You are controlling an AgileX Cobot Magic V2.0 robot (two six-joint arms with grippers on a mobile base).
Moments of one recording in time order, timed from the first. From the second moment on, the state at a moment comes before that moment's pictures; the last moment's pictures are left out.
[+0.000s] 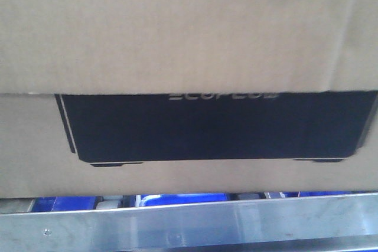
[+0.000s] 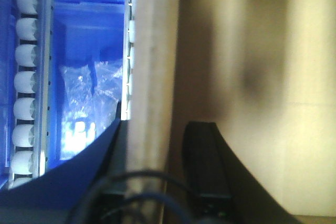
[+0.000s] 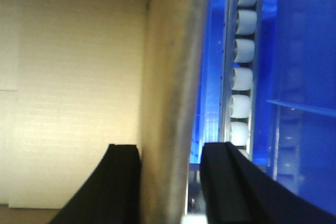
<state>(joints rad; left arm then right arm) -0.60 1.31 -1.36 0.32 1.15 -0.62 0.01 1.30 -1.32 -0.04 1.08 -0.03</state>
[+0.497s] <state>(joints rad) -0.80 1.07 -1.29 0.48 1.26 -0.77 0.09 1.00 -1.23 0.00 1.16 -0.03</state>
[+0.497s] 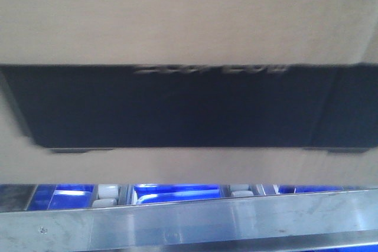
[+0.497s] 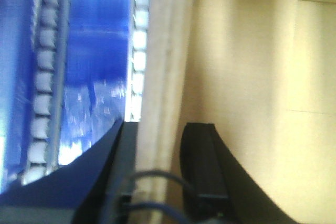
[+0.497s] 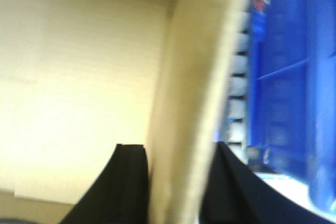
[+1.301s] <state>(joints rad) -0.98 0.74 -1.14 0.61 1.26 -0.87 0.19 0.76 -1.11 0.16 1.18 -0.03</state>
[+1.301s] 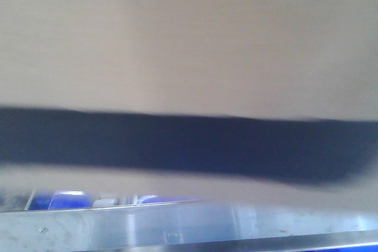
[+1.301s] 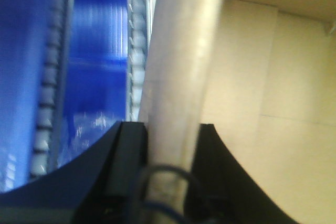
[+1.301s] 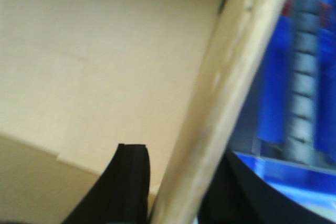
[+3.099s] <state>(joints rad) -0.98 0.60 -1.03 0.55 1.26 -0.89 0.20 0.63 -1.11 0.27 1.20 -0.02</state>
